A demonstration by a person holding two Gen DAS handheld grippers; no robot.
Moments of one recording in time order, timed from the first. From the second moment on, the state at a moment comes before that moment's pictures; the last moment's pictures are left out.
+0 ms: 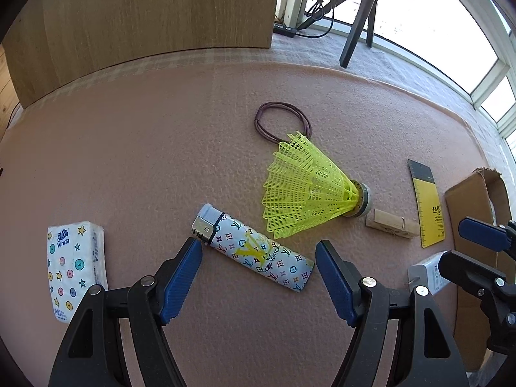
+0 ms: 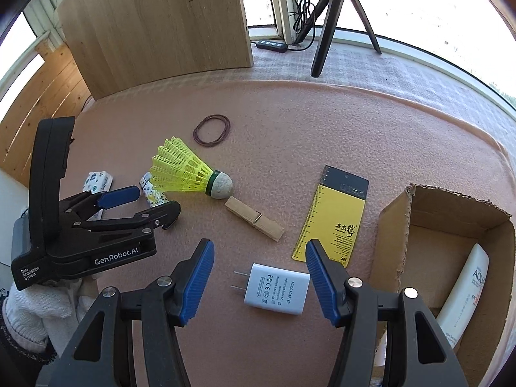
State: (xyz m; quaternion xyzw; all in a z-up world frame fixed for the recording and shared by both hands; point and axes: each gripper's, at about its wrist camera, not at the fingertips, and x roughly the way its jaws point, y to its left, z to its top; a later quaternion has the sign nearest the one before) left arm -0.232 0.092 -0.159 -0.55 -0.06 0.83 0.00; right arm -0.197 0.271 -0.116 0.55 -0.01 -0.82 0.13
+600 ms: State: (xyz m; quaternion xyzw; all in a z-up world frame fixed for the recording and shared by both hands) left arm -0.228 0.079 -0.161 -0.54 -0.03 0.84 0.00; right arm -0.235 0.240 -0.158 0.59 0.06 -0.79 0.15
